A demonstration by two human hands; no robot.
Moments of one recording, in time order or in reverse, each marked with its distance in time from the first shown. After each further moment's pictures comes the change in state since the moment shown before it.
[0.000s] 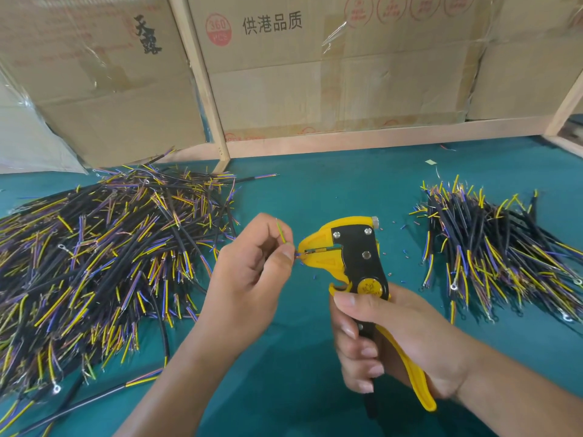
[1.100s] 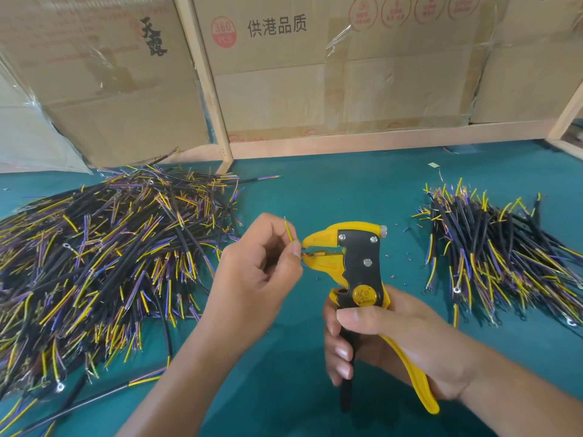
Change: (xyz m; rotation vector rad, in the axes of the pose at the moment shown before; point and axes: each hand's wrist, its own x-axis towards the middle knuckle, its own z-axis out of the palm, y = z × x) left_hand 0.001 0.000 0.000 0.080 0.001 -0.013; right_hand 0.003 0.005 -0.007 -0.071 -0.097 -0.123
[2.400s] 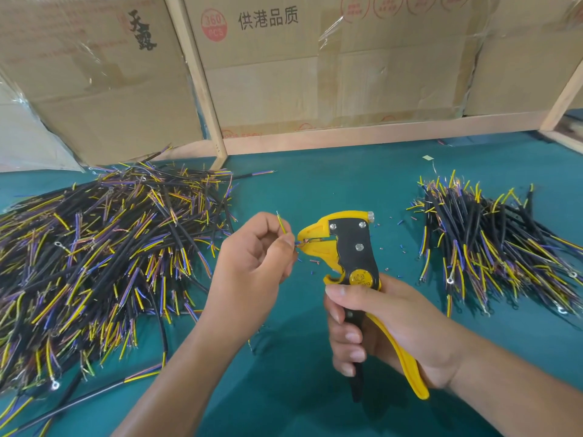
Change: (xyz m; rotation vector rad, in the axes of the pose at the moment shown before) left_hand 0.002 0.003 0.010 -0.346 0.032 -0.213; right_hand 0.002 -0.002 0.004 0.071 0.143 0.090
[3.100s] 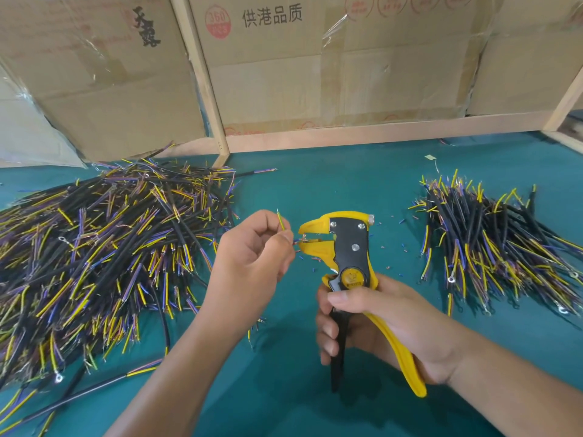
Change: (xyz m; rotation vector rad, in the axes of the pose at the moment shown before) left_hand 0.002 0.001 -0.003 -0.017 0.017 -0.041; right_hand 0.003 0.004 -0.001 -0.025 0.000 -0.033
